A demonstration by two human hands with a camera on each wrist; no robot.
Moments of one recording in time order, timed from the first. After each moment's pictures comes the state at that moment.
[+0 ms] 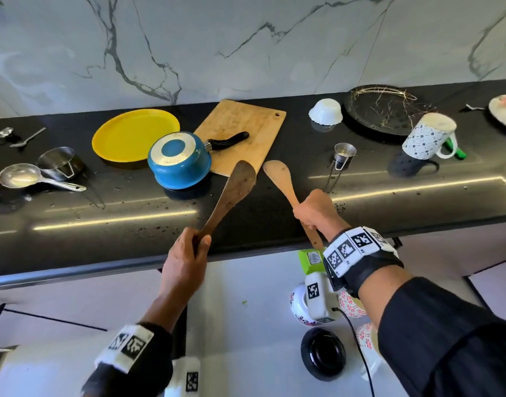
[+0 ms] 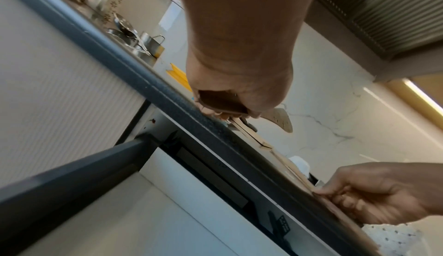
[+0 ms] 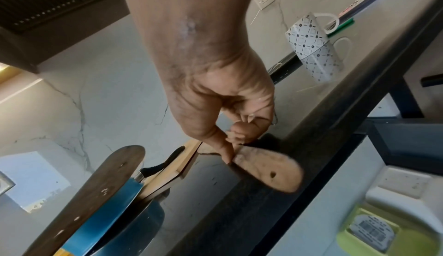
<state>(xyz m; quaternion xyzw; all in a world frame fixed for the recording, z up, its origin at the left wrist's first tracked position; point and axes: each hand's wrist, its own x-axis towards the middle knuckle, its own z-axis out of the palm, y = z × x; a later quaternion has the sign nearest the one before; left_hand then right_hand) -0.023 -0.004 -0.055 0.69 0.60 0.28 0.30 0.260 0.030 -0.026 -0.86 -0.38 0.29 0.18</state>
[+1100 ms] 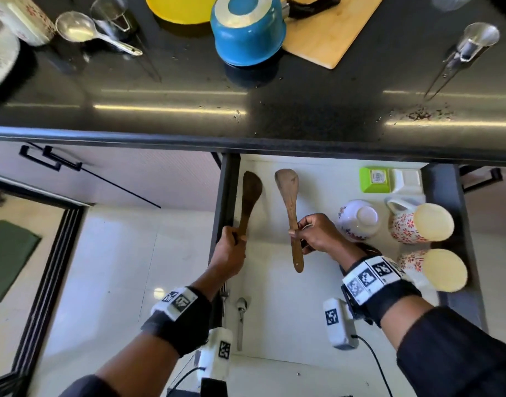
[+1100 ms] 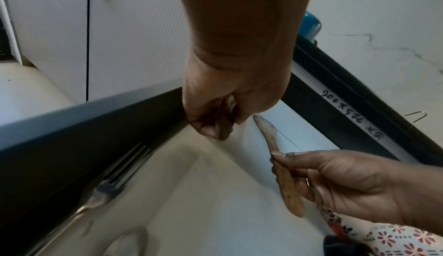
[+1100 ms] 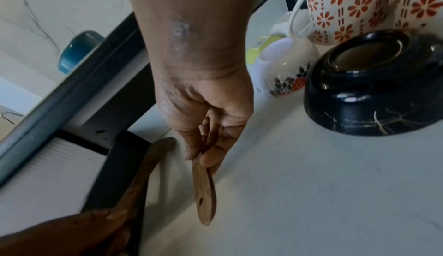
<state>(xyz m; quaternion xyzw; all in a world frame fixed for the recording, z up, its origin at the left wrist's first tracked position) -0.076 -0.156 -0.153 0.42 0.73 0.15 0.52 0.139 -0.125 -0.164 -0.71 -0.38 0.58 0.13</state>
